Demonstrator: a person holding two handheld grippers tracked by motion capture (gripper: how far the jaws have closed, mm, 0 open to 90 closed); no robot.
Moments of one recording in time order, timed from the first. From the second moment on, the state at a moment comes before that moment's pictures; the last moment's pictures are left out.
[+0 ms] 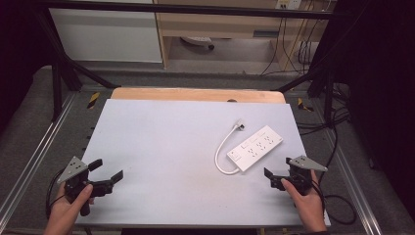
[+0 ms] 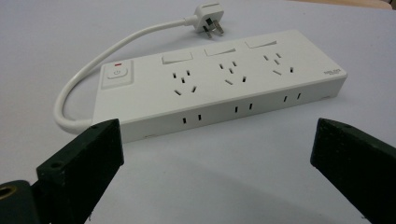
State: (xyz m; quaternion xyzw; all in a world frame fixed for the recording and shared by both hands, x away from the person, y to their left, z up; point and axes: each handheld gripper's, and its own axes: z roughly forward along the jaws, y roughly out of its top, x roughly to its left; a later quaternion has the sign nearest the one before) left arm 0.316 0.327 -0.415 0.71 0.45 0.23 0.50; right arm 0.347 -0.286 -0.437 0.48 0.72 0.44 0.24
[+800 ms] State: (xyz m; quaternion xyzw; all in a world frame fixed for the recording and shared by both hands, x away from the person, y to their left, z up) left arm 0.316 0.329 -0.417 0.71 0.45 0.22 0.49; right arm 0.341 -0.282 -0.420 0.48 0.71 0.47 0.21
